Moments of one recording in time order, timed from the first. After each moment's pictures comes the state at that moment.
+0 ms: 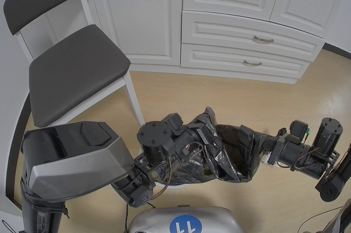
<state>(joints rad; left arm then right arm) -0.78 2.33 -0.94 -1.53 0.04 -0.62 0.37 1.79 -0.19 -1.55 0.35 0.38</state>
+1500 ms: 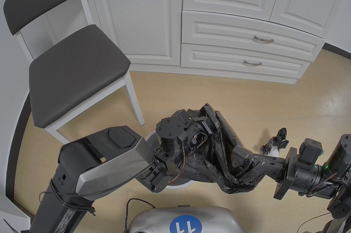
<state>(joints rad) -0.73 2.57 -1.31 -1.44 0.05 -0.62 0.61 1.58 -0.04 -1.55 0.31 0.23</state>
